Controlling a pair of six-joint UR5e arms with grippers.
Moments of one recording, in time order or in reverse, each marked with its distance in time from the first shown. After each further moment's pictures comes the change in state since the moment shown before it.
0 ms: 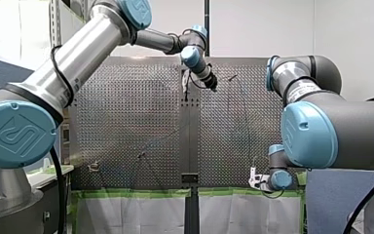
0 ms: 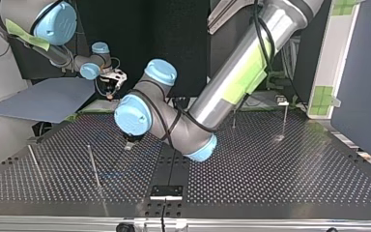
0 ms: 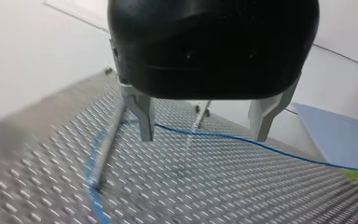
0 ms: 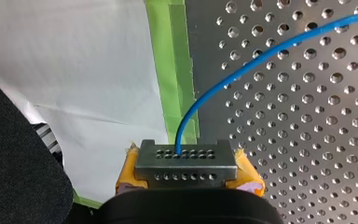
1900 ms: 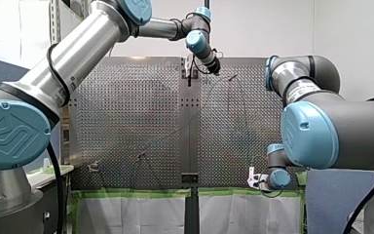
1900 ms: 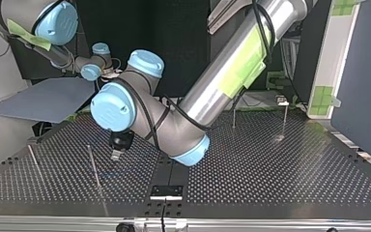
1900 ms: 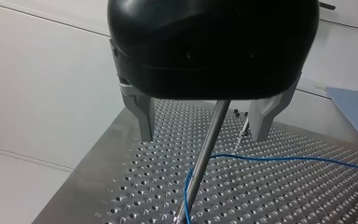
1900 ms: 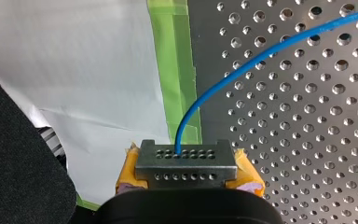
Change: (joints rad) left arm -0.051 0.008 0.116 -0.028 -0.116 0.053; right arm 0.008 0.000 -0.011 0.026 0.000 -0.003
